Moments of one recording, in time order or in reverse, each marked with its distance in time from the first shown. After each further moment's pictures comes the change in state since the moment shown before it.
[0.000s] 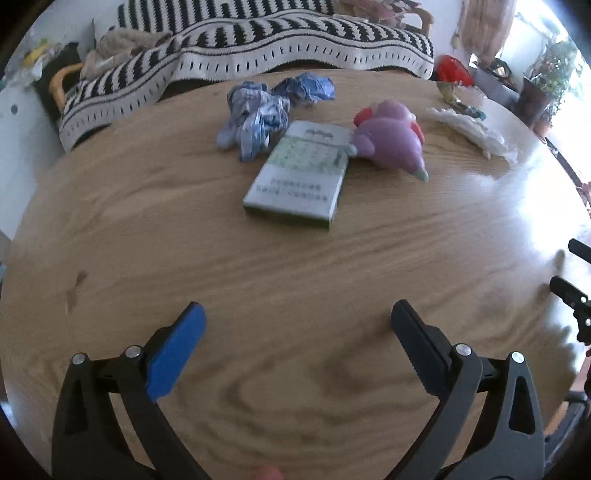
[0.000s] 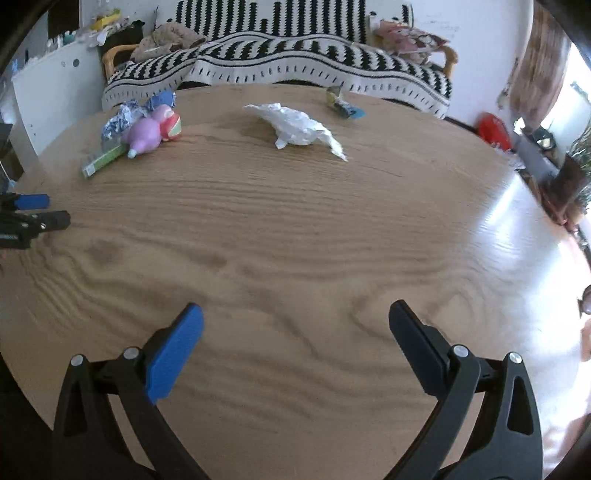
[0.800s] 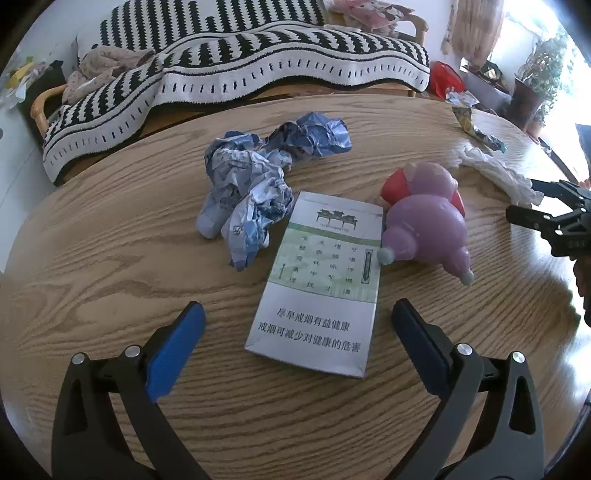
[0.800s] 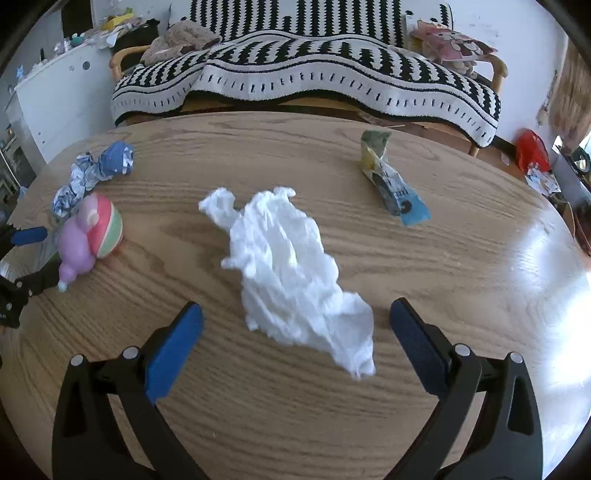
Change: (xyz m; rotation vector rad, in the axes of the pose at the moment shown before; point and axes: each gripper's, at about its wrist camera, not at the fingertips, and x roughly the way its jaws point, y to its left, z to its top) left arm 0.038 0.005 0.064 0.037 -0.040 -0.022; right arm 0.096 -0.014 0.137 -0.074 0.007 0.080
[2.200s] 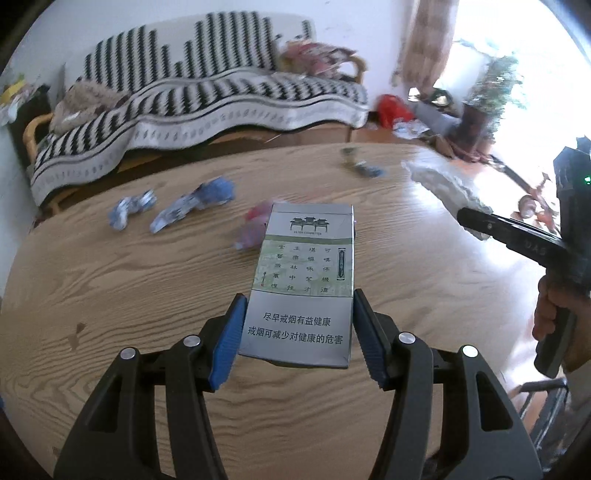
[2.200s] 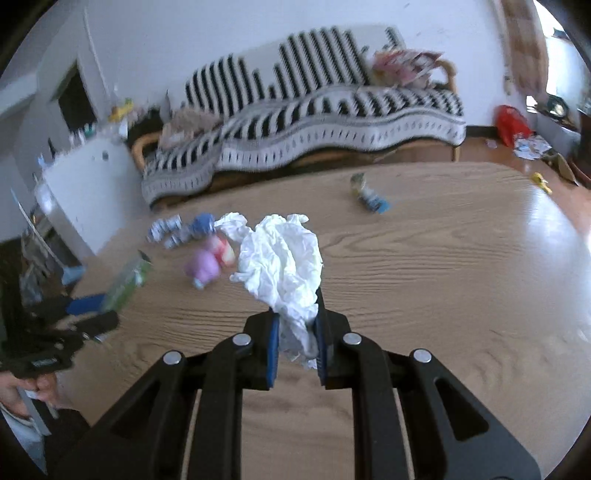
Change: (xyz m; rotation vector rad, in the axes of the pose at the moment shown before) left arm -0.151 -0.077 -0.050 0.053 -0.160 -0.173; right arm -0.196 0.009 -0.102 0.288 -0.299 0.125
